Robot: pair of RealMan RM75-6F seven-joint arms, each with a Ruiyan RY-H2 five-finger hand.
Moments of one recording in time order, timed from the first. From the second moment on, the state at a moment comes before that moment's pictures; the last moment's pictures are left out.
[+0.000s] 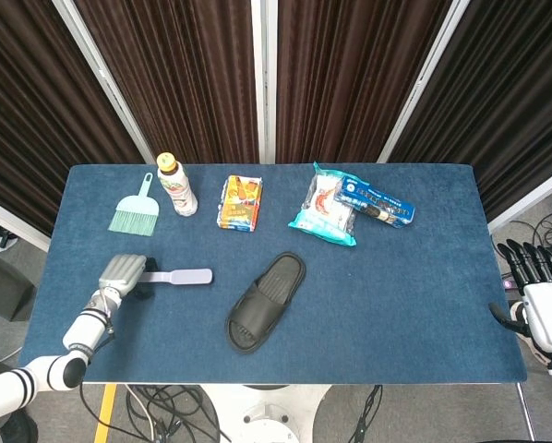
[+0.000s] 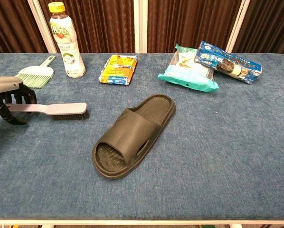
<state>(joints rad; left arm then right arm) -0.62 -1.48 -0.13 -1.29 0.99 0.72 0.20 0.15 -0.95 0.08 -1.64 -1.52 1.43 0.07</state>
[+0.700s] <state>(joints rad) -0.67 -1.51 -0.10 -1.32 0.89 0.72 0.27 0.15 -0.96 0.08 -1.62 -1.50 1.42 0.08</state>
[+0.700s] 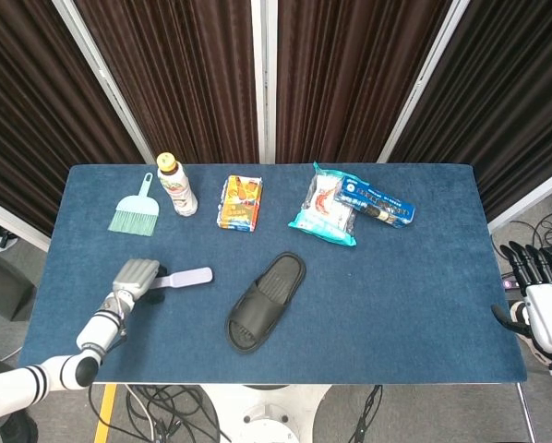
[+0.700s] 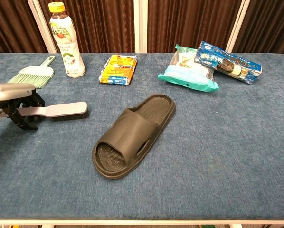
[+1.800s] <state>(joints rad) -0.49 -1.62 0.01 -1.08 1.70 1.41 -0.44 0.64 -1.08 0.15 -1.68 -1.53 0.77 -0.03</state>
